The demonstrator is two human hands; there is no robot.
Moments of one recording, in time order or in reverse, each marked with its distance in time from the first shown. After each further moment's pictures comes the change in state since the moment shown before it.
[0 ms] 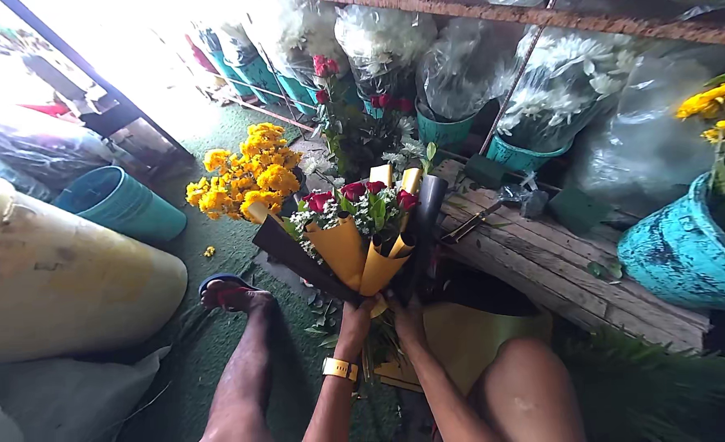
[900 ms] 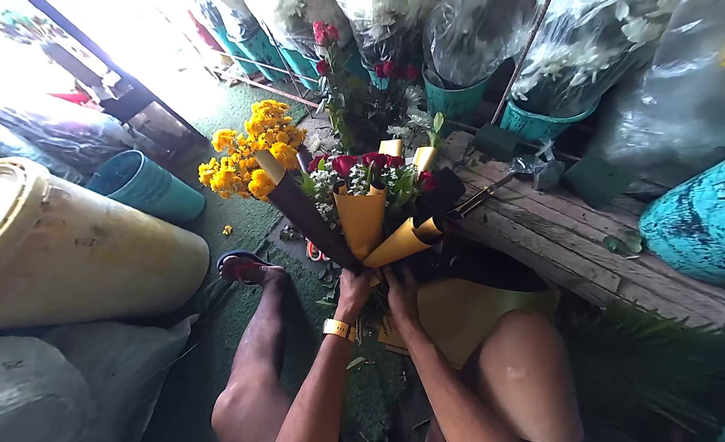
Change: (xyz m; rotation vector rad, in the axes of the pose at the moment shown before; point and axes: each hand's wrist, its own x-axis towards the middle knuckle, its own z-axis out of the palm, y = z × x) left_hand 0.009 0.013 -0.006 0.353 0.085 0.077; right_hand -0.018 -0.013 0.018 0.120 -0.008 -0.075
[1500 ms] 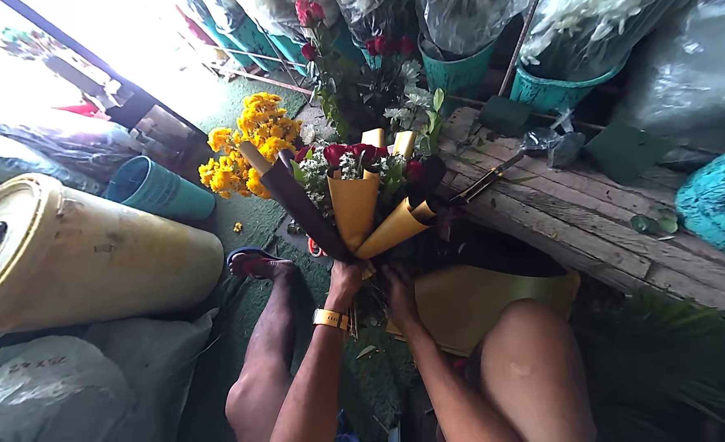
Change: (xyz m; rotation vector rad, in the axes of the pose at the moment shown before) left_hand 0.010 0.018 -0.017 0.236 -0.003 -0.143; right_hand -0.003 0.027 -0.010 0.141 -0.118 0.204
